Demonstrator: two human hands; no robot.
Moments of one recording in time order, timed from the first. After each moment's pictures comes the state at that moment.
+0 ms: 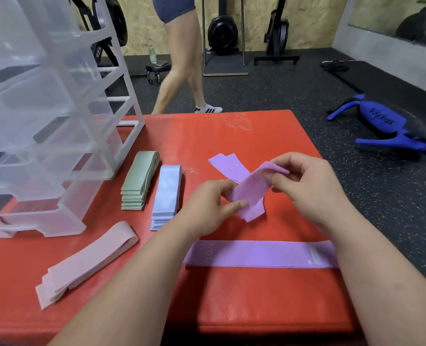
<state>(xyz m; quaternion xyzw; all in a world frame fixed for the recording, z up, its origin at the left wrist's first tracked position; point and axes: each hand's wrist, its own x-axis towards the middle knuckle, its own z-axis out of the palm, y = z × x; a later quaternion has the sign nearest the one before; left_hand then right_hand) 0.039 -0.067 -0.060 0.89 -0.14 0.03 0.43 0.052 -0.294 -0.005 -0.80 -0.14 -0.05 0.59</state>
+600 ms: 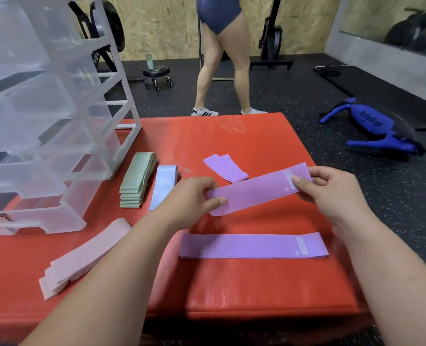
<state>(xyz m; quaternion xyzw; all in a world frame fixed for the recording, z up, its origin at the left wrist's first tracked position) 0.026 -0.043 -0.041 0.94 -0.12 0.03 0.31 0.043 -0.353 -0.026 -0.75 0.03 -0.06 0.66</state>
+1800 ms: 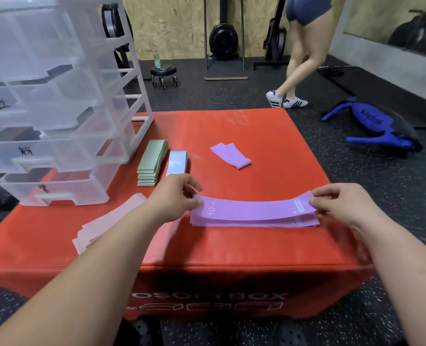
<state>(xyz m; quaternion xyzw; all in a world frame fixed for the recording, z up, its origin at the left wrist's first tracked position) -0.042 -0.004 -0.045 0.93 0.01 0.01 0.38 -0.016 -0.399 -0.046 -0.84 0.11 0.02 0.53</state>
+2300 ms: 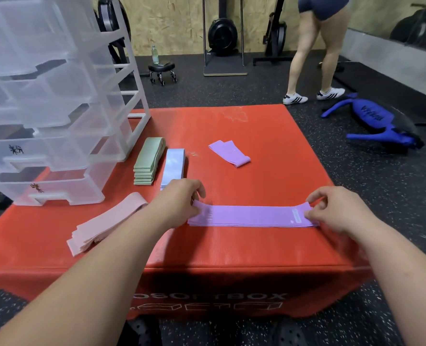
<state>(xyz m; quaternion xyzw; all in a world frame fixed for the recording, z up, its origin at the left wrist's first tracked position) -0.036 -0.016 -0.052 0.98 -0.08 -0.01 0.20 -0.009 -0.397 -0.054 -0.96 0.03 0.06 0.26</state>
